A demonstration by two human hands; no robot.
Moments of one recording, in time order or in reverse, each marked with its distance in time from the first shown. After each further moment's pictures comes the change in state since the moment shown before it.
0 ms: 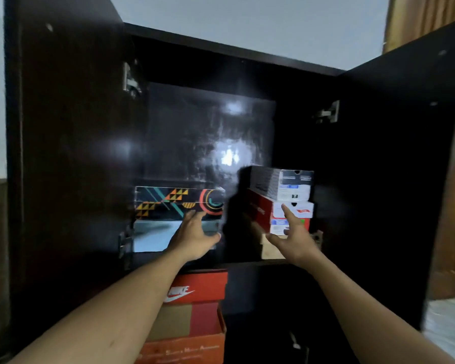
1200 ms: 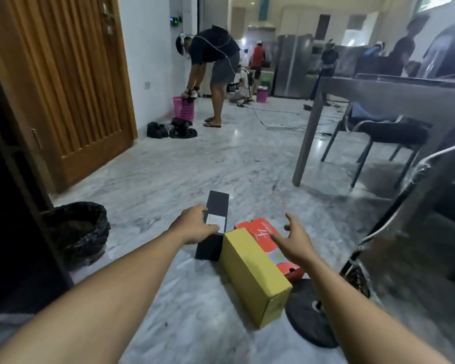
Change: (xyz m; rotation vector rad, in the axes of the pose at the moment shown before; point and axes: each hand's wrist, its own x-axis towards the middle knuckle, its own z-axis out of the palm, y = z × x) left_hand -0.364 0.384 0.387 -0.219 -1.176 0.728; right_hand -0.615 0.152 -0.308 -0.401 0.846 1.180
